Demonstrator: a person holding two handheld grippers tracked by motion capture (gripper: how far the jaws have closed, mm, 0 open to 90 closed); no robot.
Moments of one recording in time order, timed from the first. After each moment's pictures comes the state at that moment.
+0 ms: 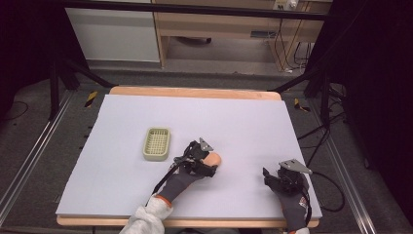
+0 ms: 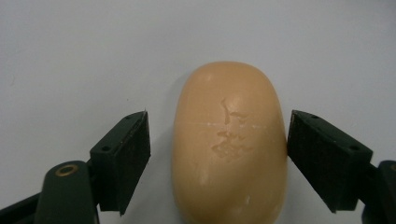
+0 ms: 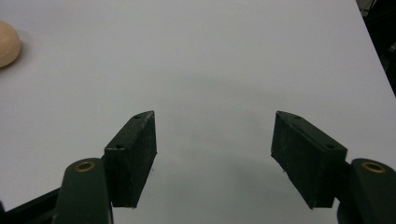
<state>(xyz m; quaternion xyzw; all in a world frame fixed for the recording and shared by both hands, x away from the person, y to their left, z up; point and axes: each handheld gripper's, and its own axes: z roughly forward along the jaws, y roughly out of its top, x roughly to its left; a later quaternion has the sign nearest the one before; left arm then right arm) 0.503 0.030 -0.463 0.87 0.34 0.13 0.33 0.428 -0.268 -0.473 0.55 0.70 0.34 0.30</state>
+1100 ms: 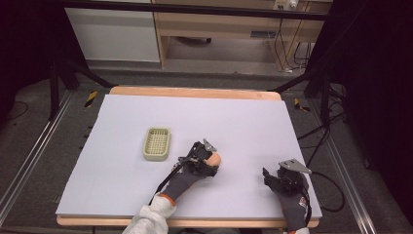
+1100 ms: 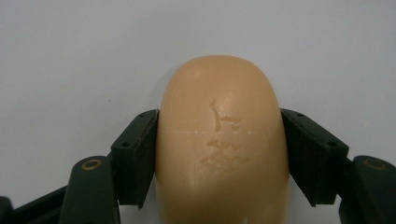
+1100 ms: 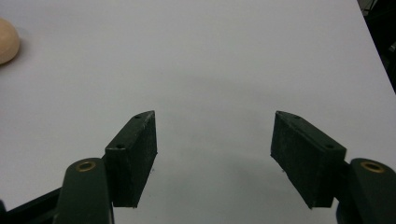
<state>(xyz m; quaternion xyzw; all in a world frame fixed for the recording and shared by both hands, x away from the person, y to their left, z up) 0.509 0.020 -0.471 0.88 0.33 0.12 0.30 0.428 -0.267 -0.473 0.55 0.70 0.34 0.30</state>
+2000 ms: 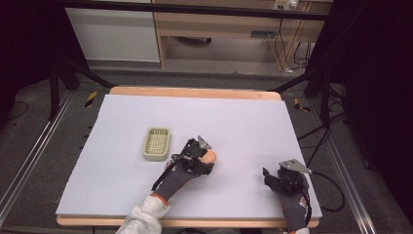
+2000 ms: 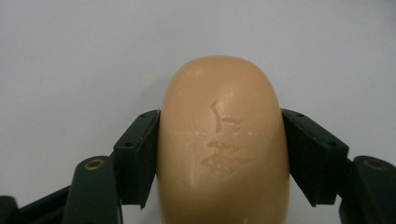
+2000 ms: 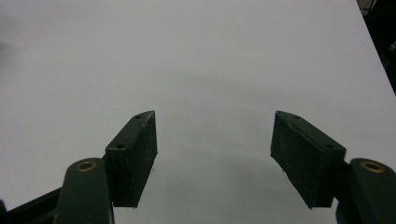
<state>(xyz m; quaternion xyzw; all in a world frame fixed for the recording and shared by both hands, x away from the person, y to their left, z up) 0.501 0.041 -0.445 0.88 0.33 0.14 0.31 0.428 -0.268 -0.473 0.55 0.70 0.34 0.30</state>
